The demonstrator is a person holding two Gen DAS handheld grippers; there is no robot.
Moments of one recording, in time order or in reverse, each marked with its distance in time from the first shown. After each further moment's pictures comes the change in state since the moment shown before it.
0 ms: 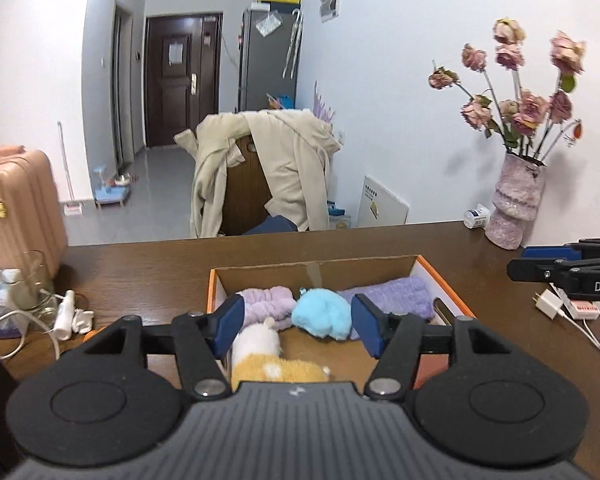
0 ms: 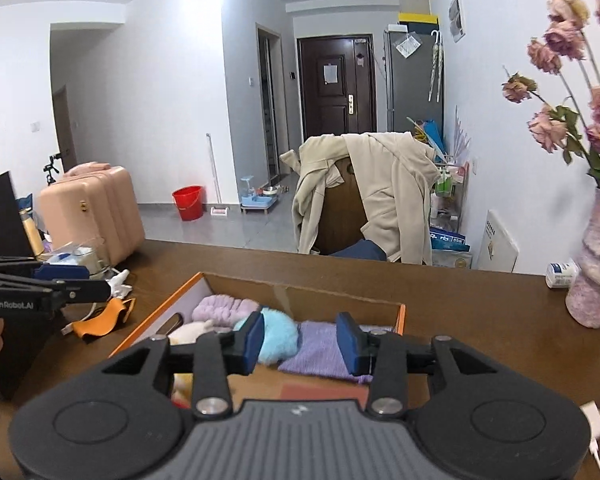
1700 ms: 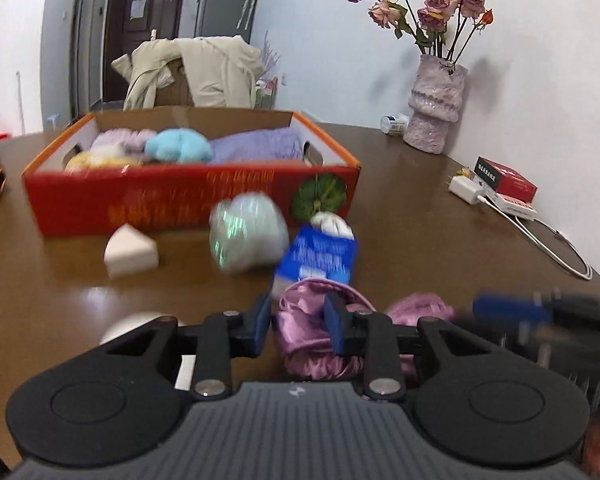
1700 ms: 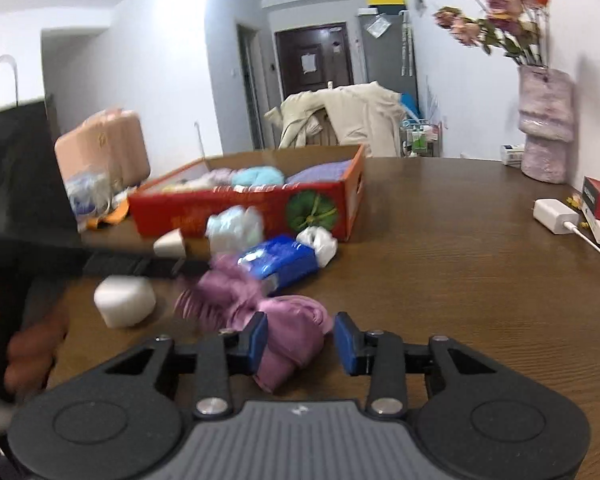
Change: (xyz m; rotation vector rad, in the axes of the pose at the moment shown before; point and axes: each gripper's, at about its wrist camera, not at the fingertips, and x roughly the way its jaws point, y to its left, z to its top) left arm -0.002 -0.141 -0.183 -0.035 0.129 -0.147; right arm -0.090 -0.013 -0.225 0.135 -0.013 0.012
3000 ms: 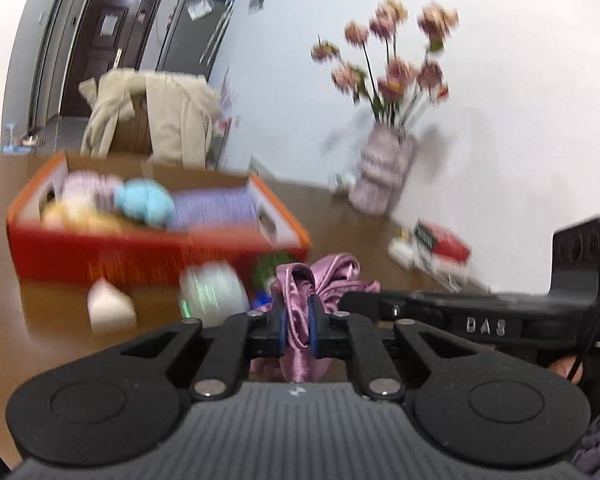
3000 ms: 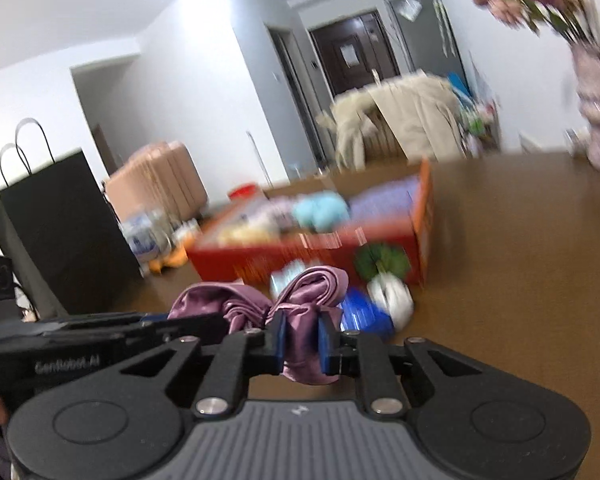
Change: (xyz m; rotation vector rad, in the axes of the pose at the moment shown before) left arm -0.037 0.034 0.054 -0.059 -0.143 -0.206; right arm 0.043 0.012 0.078 0.040 0.027 0.218
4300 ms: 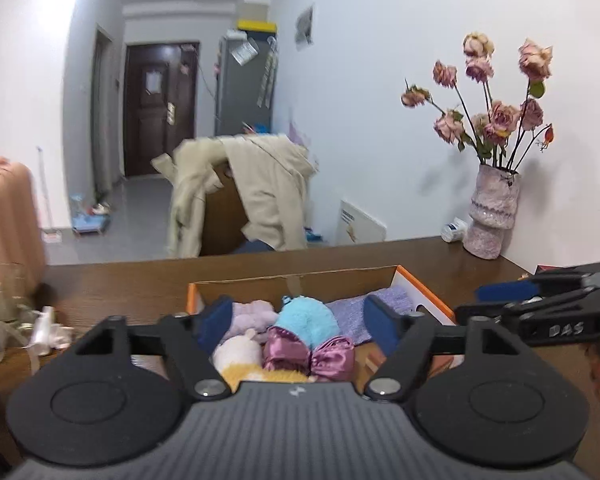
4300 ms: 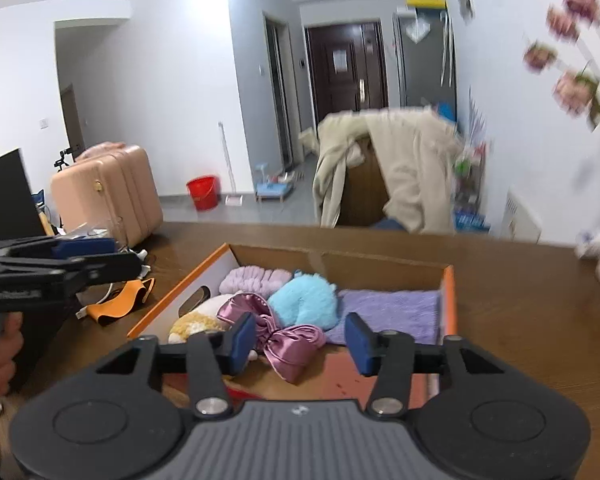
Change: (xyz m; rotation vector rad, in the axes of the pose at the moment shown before) left arm -0.010 0.094 0.115 0.161 -0.076 0.271; right arm 0.079 0.041 0.106 -0.174 0.016 -0.204
